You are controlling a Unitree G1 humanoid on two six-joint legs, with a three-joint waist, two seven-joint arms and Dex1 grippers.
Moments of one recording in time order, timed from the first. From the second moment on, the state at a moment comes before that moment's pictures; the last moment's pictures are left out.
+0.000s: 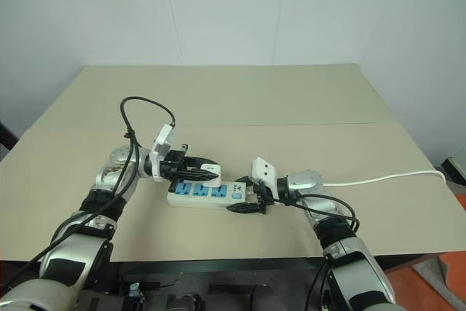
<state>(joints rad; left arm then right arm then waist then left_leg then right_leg) -0.82 0.43 -0.12 0.69 -0.40 0.07 -1.61 -0.65 -0.36 0.25 0.54 0.12 -0.04 1.27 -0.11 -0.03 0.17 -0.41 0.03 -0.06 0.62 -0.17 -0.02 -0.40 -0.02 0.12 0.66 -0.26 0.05</state>
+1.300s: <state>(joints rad) -0.93 0.41 -0.32 0.91 -0.49 0.05 -1.61 -0.66 -0.36 0.26 0.59 0.10 -0.09 1.25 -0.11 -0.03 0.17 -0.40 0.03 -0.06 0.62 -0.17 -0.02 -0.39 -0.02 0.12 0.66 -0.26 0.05</state>
